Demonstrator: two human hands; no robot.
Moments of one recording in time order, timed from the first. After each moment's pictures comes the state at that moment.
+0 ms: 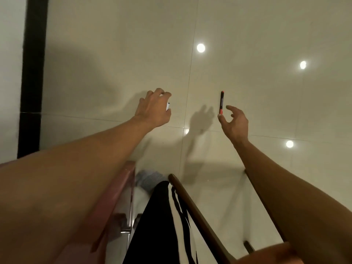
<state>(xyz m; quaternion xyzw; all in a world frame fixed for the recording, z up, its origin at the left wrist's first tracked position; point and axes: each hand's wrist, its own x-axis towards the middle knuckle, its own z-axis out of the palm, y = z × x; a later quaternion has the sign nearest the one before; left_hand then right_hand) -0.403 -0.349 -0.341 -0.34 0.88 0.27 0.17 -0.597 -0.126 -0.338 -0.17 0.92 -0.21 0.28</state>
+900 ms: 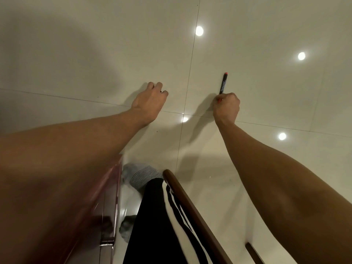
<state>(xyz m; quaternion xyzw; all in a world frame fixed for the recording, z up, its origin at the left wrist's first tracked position) -0.392 -0.311 -0.492 -0.24 0.93 0.16 0.24 -0.594 -0.138 -0.498 -0.13 0.97 -0.11 0.20</state>
